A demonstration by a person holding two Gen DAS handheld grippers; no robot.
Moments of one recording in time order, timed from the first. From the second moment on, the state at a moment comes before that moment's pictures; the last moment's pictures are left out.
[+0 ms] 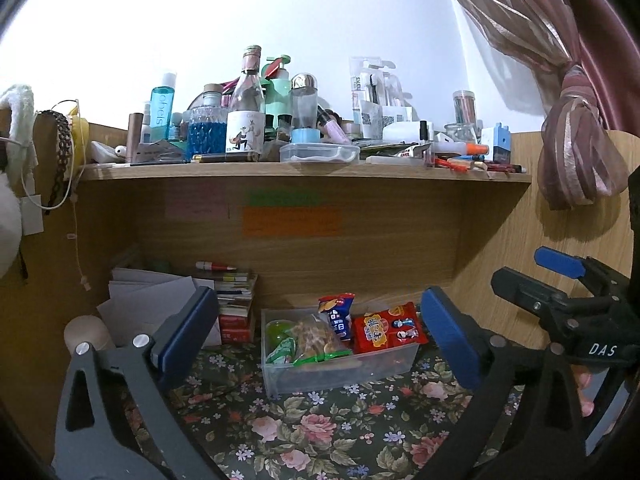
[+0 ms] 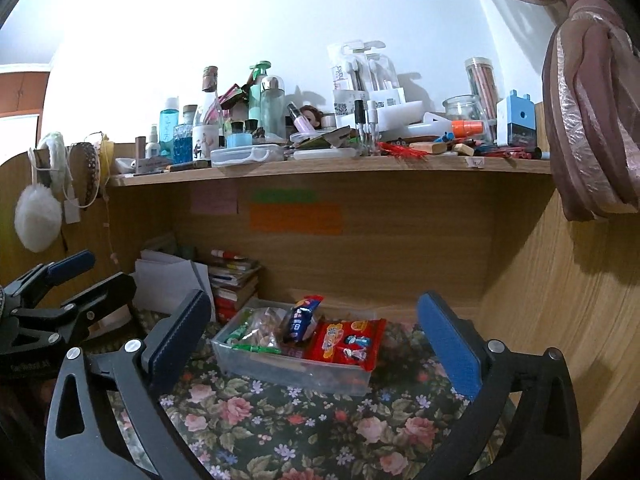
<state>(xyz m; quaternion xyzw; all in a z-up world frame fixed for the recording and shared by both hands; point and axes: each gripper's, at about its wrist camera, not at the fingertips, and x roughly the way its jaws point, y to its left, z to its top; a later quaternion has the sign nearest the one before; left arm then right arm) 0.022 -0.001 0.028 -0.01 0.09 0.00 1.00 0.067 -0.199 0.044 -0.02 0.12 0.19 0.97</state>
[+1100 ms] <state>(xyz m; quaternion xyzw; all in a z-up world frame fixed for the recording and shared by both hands) 0.030 0.001 0.022 -0.01 0.10 0.00 1.00 0.075 -0.202 0.040 -0.02 0.13 0.19 0.97</state>
